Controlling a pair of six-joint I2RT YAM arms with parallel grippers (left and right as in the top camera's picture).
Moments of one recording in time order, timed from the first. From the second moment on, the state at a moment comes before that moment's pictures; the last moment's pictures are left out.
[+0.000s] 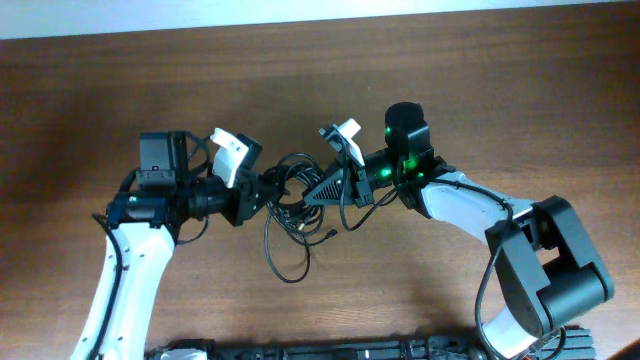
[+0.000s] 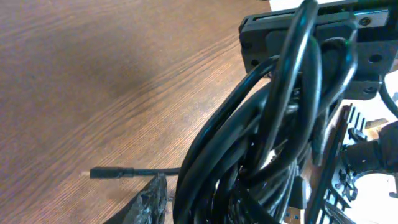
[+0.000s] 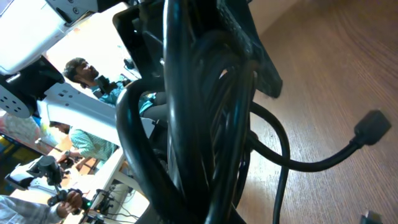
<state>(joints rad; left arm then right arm) -0.03 1.29 0.95 -0.72 0.83 0.39 0.40 1.77 0.87 0.56 -1.48 0.50</state>
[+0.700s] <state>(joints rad) 0.02 1.34 0.95 -0.62 0.55 0.12 0.32 1.77 0.87 0.57 -1.29 0.43</state>
